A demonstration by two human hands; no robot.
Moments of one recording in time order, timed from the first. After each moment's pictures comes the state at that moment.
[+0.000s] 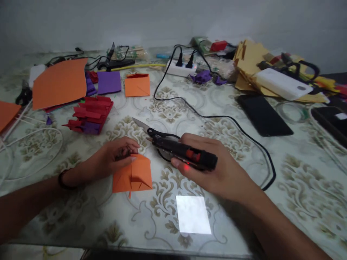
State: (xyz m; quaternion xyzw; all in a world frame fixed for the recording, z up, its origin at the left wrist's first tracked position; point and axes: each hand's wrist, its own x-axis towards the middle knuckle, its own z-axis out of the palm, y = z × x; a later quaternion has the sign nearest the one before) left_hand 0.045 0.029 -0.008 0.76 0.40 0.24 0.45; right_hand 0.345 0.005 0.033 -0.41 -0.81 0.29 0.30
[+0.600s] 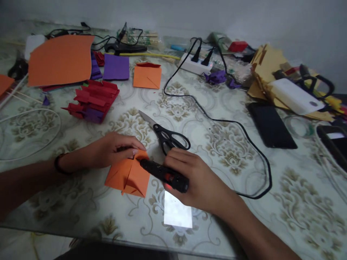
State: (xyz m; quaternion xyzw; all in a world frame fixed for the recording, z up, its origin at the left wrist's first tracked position) left_hand 0.039 0.037 -0.004 0.82 0.34 0.18 0.43; right_hand 0.319 -0.007 0.016 -0.32 -0.88 0.29 0.20
